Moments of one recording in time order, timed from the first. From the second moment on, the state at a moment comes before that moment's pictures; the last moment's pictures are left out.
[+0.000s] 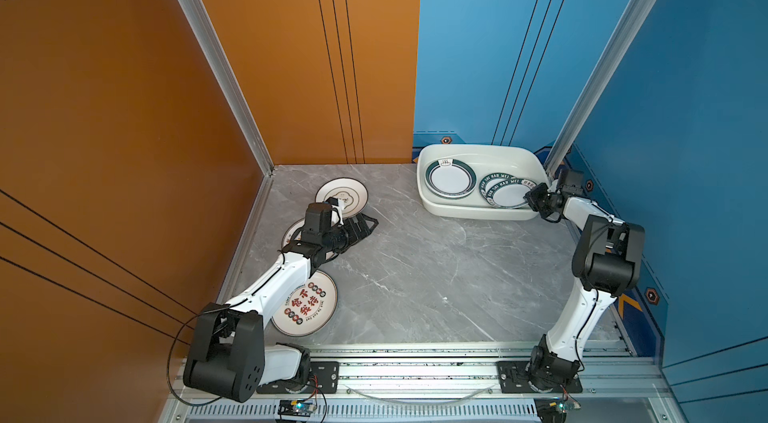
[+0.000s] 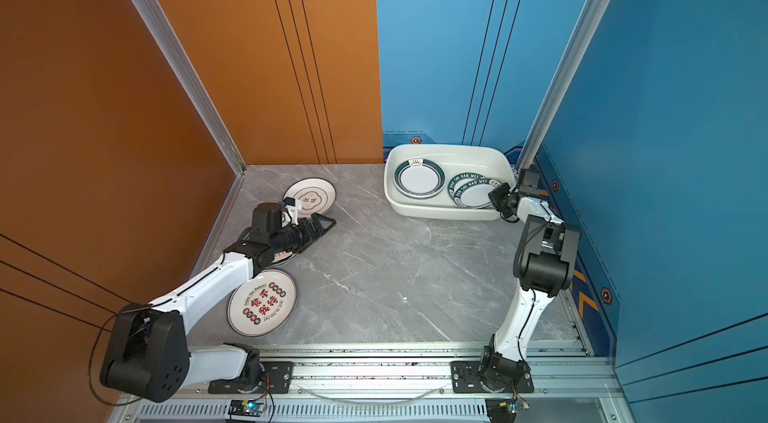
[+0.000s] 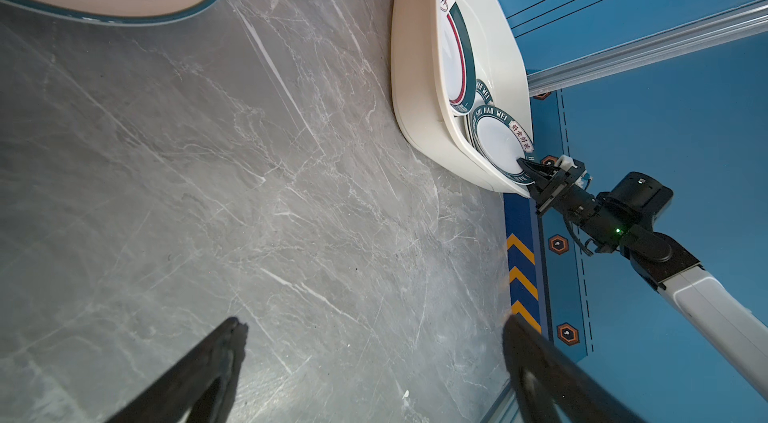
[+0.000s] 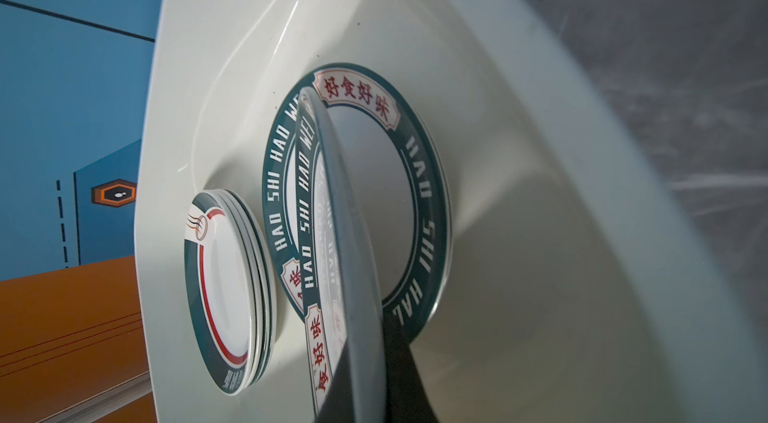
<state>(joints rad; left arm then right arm) -0.21 1.31 0.77 -0.07 0.47 -0.79 -0.31 2.04 1.46 -0.24 -0.39 0.76</state>
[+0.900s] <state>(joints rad) -0.20 1.37 0.77 -0.05 0.49 -0.79 -0.28 2.15 1.75 -0.53 -0.25 0.68</state>
